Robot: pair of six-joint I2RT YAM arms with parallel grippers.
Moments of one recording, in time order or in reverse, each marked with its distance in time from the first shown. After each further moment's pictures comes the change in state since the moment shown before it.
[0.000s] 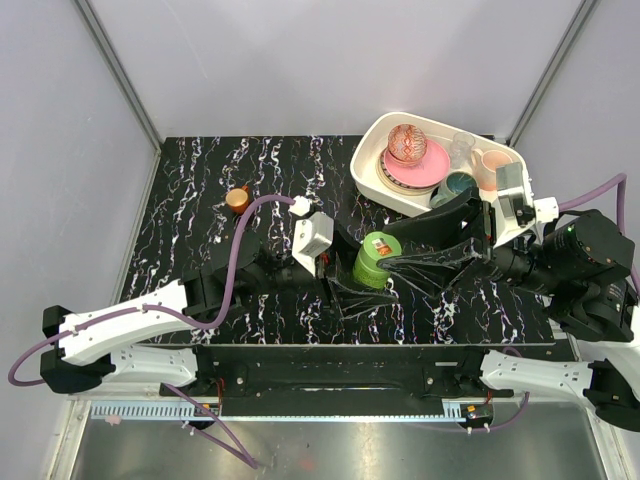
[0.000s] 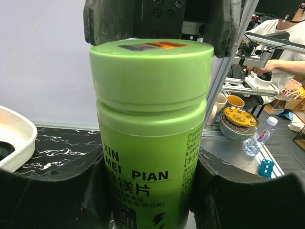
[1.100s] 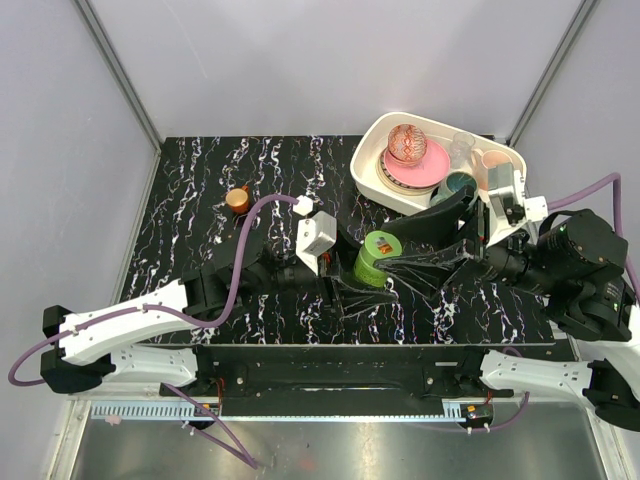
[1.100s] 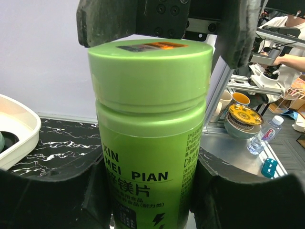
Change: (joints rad) left arm 0.000 0.000 0.000 -0.032 -0.021 0.000; right arm 0.000 0.006 0.000 -0.028 0.034 -0.008
